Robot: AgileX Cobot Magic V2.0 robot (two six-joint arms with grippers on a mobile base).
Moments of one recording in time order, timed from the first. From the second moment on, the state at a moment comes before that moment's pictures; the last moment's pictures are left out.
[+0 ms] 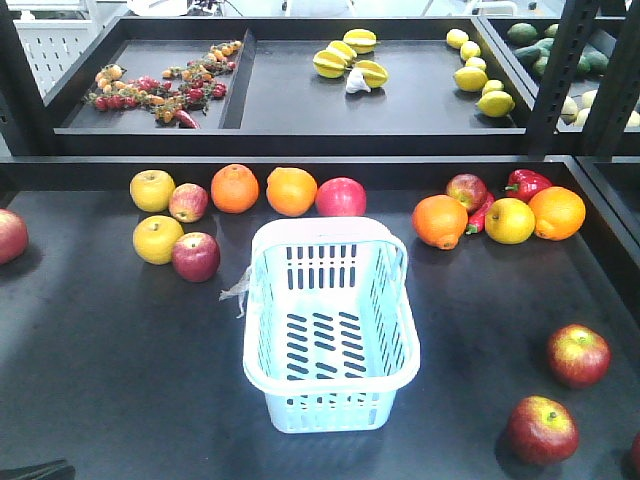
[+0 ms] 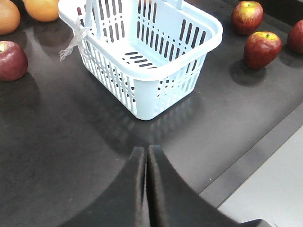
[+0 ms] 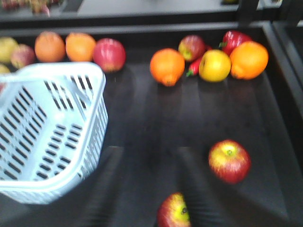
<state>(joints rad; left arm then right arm) -0.65 0.39 -0.29 -0.07 0.52 0.00 0.02 0.64 -0.64 0.17 0.62 -0.09</state>
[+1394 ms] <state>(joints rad) -0.65 0.39 -0.29 -0.07 0.52 0.00 0.02 1.69 -0.92 0.07 0.76 0.04</state>
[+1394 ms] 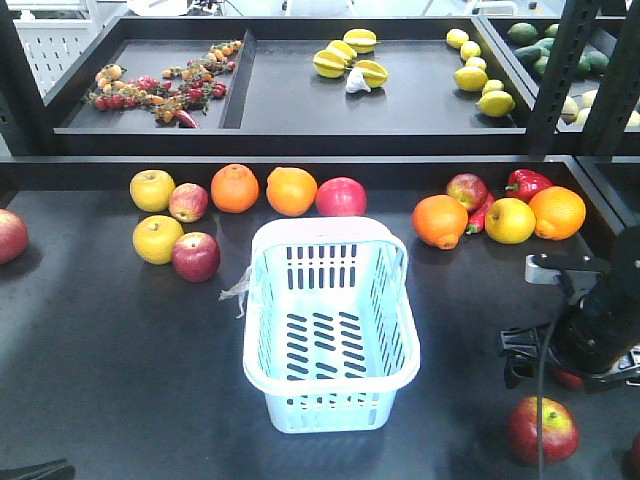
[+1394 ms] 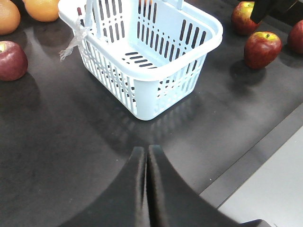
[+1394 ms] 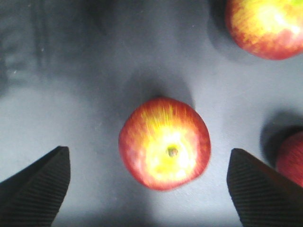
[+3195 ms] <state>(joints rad) -0.65 0.39 -0.29 -0.07 0.52 0.00 0.08 1.36 -0.94 0.46 0.85 -0.27</state>
